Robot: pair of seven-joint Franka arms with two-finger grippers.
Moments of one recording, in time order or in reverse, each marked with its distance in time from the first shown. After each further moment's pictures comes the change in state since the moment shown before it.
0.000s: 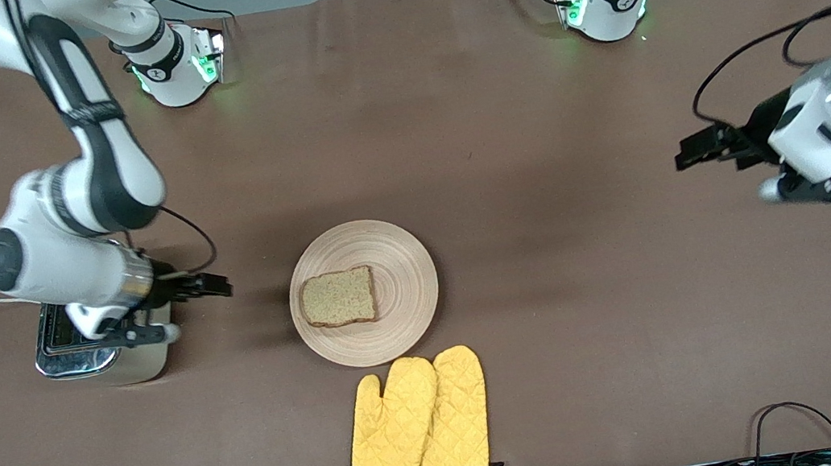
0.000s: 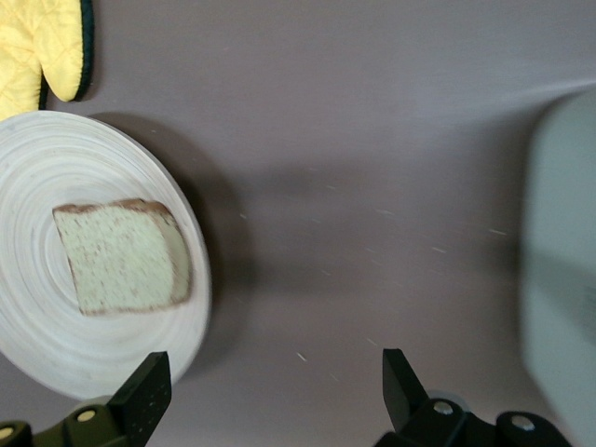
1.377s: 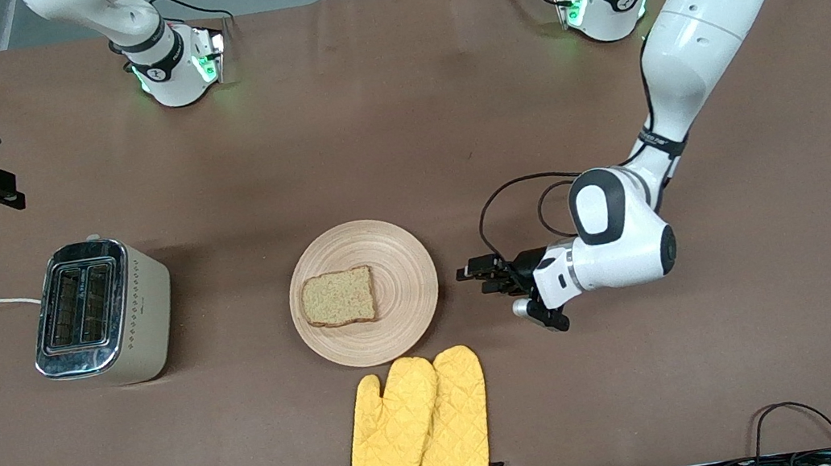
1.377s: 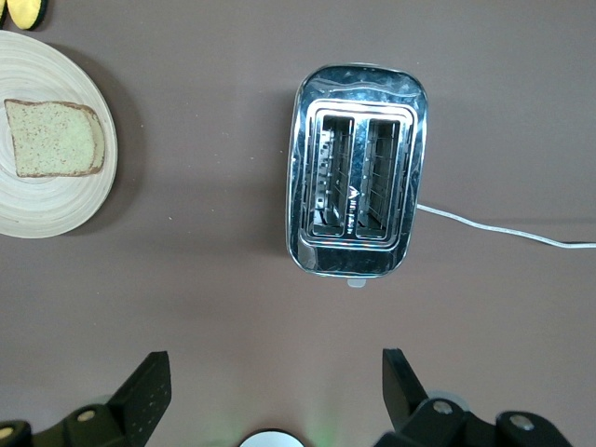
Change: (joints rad) left arm -0.145 0.596 -0.229 -0.064 -0.611 0.775 0.563; right arm -0.076 -0.228 -0.048 0.363 -0.322 -0.611 -0.122
